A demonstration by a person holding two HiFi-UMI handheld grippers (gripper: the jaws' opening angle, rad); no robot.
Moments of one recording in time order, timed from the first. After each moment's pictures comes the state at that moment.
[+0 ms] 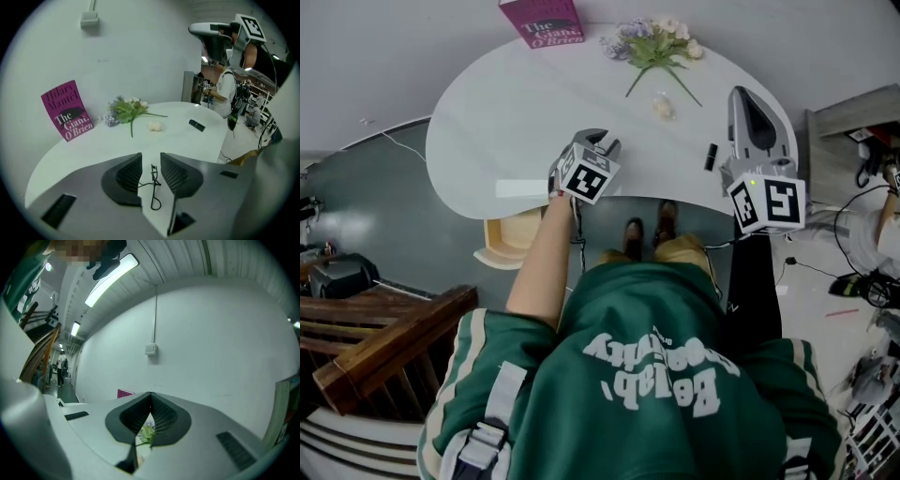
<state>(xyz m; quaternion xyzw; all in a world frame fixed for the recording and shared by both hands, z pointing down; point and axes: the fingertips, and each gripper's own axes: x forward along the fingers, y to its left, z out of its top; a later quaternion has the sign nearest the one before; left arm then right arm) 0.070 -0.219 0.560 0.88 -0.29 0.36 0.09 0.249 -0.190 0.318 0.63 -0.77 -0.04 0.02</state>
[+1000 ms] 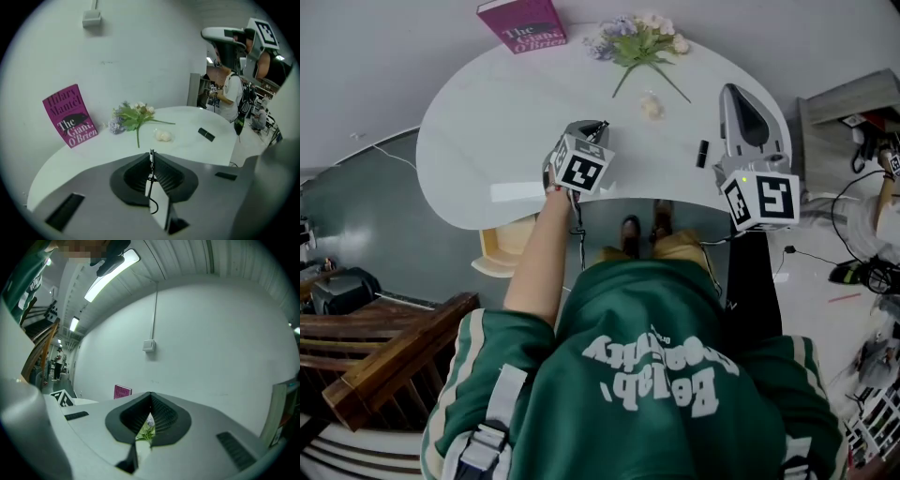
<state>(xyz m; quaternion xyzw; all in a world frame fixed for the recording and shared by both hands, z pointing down) 0.081 -0.251 0.551 0.88 -0.32 0.35 0.09 0.258 -0.196 0.329 0.64 -0.76 -0.04 0.05</state>
